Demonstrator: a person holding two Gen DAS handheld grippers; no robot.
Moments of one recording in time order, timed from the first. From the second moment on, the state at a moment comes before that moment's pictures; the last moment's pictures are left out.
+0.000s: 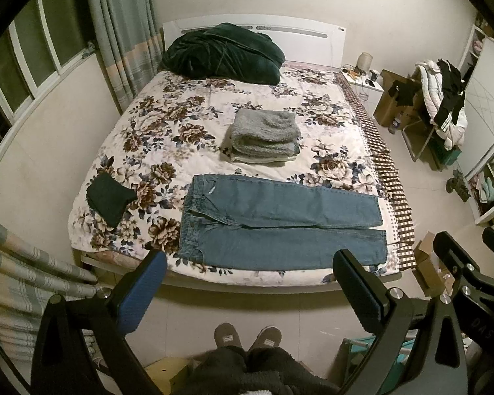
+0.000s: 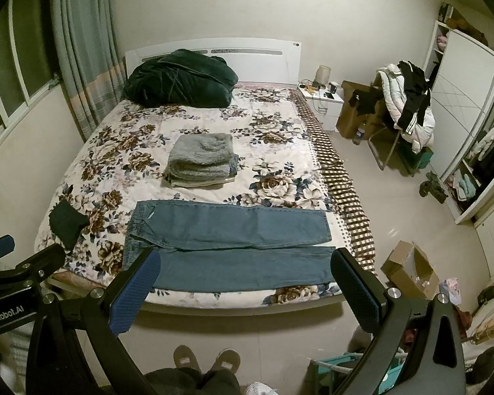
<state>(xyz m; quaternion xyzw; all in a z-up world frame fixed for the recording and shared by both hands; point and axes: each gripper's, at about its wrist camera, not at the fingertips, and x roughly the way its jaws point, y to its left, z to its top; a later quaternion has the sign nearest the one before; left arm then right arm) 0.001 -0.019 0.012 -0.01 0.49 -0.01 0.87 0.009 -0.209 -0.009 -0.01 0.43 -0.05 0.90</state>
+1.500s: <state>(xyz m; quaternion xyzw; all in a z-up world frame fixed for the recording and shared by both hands) 0.019 -0.014 0.012 -0.01 0.47 0.03 0.88 0.007 -0.198 -0.015 0.00 0.43 -0.05 0.90</state>
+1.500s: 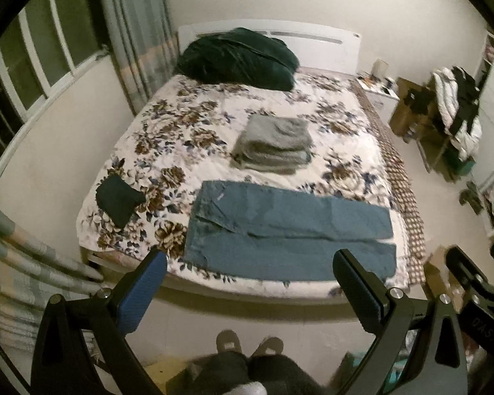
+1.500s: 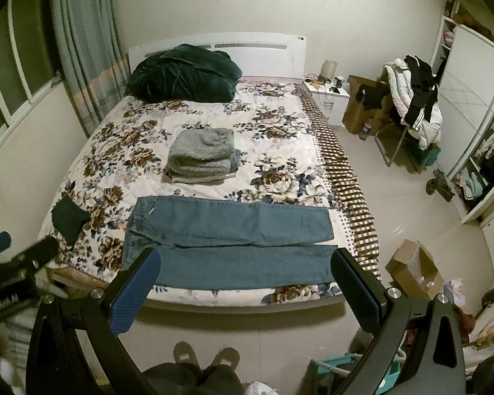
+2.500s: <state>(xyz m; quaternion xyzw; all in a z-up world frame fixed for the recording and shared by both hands) 0.480 0.098 -0.454 -0.19 0.70 0.27 0.63 0.435 -0.458 -0.477 0.30 0.61 -0.28 0.68</state>
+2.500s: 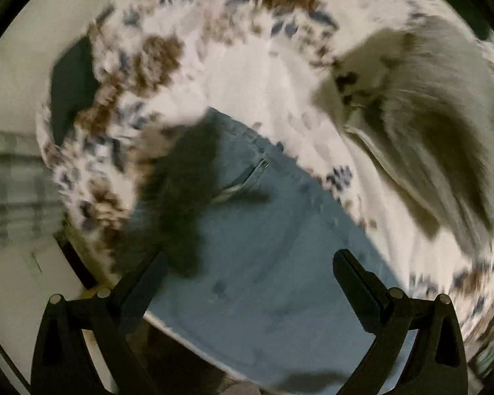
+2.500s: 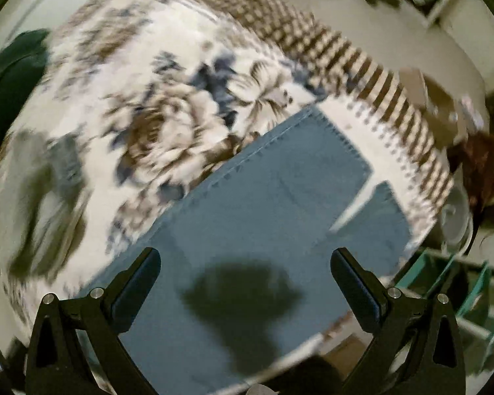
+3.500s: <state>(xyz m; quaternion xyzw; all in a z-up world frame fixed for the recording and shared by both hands) 0.390 0.136 -0.415 -0.33 0.55 0.19 0.75 0.452 -0.519 -0.588 0.41 0.56 -0.27 0.66</state>
